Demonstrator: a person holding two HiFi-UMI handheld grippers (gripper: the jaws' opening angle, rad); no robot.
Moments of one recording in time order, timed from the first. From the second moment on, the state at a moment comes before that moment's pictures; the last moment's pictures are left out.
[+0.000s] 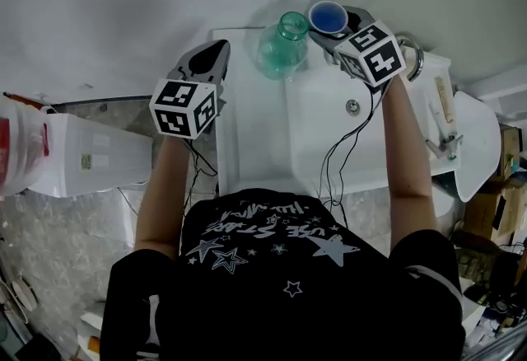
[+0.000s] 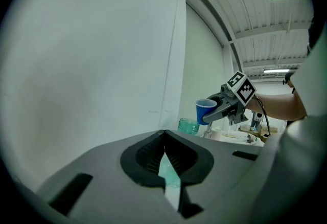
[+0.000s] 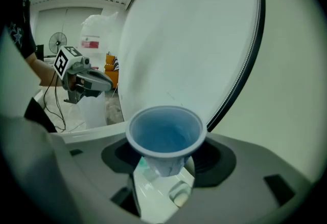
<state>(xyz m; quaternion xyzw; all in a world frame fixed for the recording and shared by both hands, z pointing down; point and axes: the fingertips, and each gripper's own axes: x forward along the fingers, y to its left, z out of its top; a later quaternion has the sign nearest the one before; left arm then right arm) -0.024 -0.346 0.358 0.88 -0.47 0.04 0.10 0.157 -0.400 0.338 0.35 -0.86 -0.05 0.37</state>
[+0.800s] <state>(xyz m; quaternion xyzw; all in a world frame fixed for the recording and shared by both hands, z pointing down) -0.041 -0.282 0.404 0.87 -0.48 0.06 0.14 0.119 -0.313 0.395 0.34 -0.91 0.01 0.24</state>
